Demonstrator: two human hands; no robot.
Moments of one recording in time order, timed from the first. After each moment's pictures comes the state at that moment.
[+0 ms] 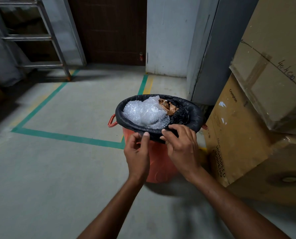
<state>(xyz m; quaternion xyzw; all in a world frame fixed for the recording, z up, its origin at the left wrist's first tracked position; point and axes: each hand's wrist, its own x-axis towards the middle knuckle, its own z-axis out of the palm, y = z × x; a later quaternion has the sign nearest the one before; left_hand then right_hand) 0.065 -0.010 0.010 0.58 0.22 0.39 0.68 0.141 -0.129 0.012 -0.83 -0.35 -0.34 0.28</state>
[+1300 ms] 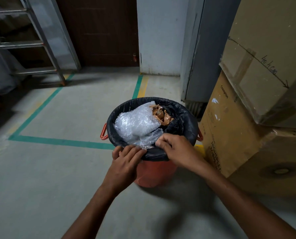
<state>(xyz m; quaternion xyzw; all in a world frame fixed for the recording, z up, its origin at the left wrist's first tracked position) 0.025 0.046 -0.034 0.93 -0.09 0.34 0.04 0.140 -0.154 0.052 -0.86 -0.34 0.10 0.37</state>
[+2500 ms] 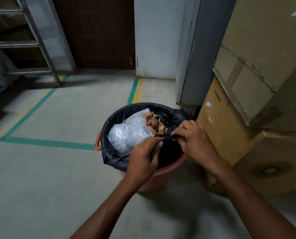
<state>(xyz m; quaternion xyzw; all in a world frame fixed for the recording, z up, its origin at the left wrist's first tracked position) 0.052 -0.026 0.028 0.85 -0.04 0.33 0.40 0.153 -0.195 0.082 -0.90 -0.38 -0.15 0.18</state>
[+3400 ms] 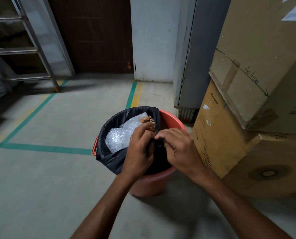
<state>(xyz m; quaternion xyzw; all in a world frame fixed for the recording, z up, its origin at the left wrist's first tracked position) 0.078 -0.013 0.045 0.86 -0.08 0.36 0.36 0.130 -0.173 0.080 -0.79 -0.45 -0.24 0.35</state>
